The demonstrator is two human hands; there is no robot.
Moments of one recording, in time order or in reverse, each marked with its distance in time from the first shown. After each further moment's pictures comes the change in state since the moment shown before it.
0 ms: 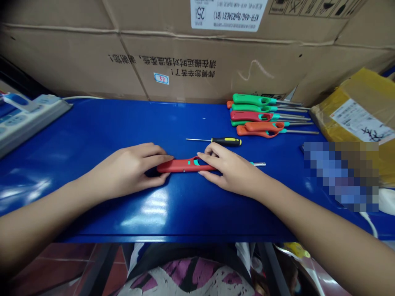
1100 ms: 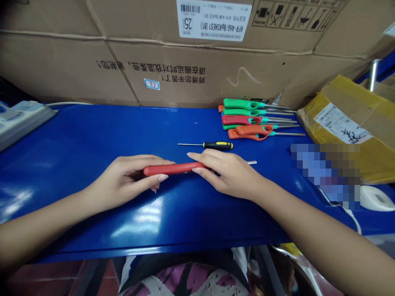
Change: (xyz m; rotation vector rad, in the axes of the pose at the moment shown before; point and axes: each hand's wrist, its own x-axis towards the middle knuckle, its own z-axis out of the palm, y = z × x) left_hand 0.006 0.014 0.010 -0.837 0.178 -0.174; right_hand 0.000 -0.008 -0.018 0.049 0.072 -0.012
